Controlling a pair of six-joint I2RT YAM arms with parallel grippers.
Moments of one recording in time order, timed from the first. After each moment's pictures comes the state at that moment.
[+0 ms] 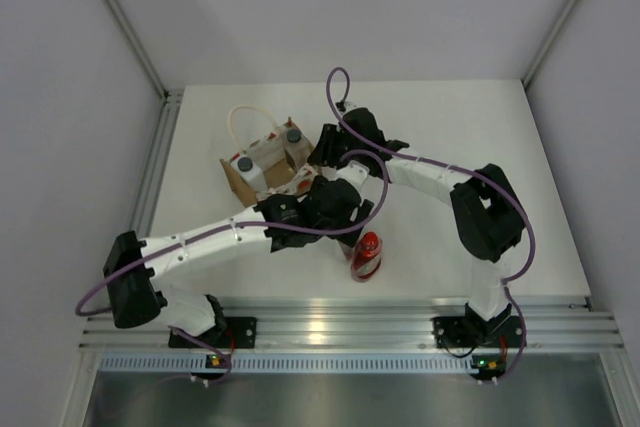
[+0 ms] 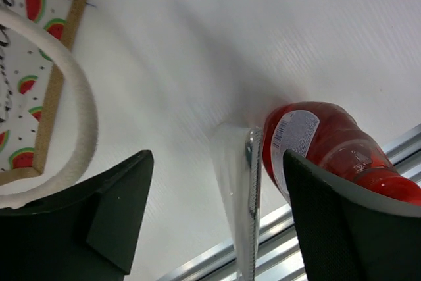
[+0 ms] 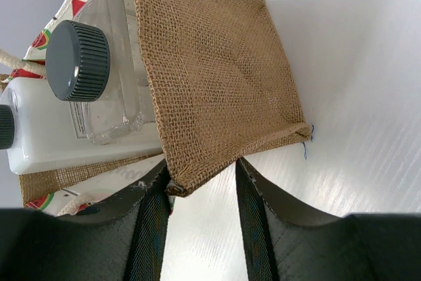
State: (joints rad) left arm -1.11 1.42 1.19 -0.61 -0.37 -0.41; right arm 0.65 1.92 1.40 -0.02 -0.20 0.65
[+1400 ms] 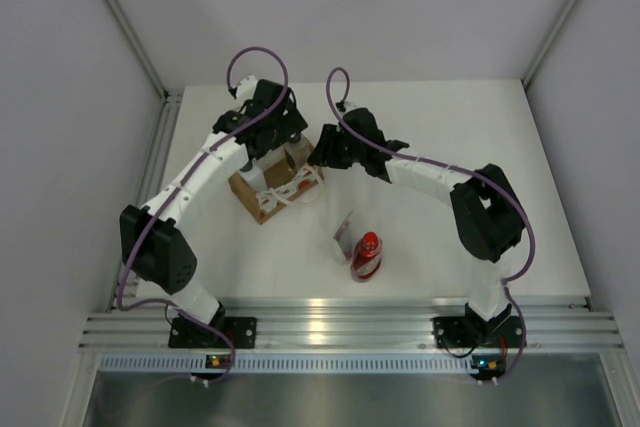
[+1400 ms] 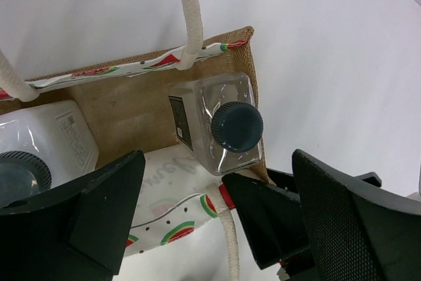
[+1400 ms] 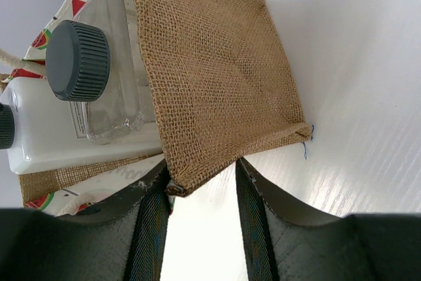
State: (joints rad) left arm -0.47 1.63 1.57 -0.72 -0.38 -0.91; right arm 0.65 1.92 1.40 -0.02 -0.20 0.65
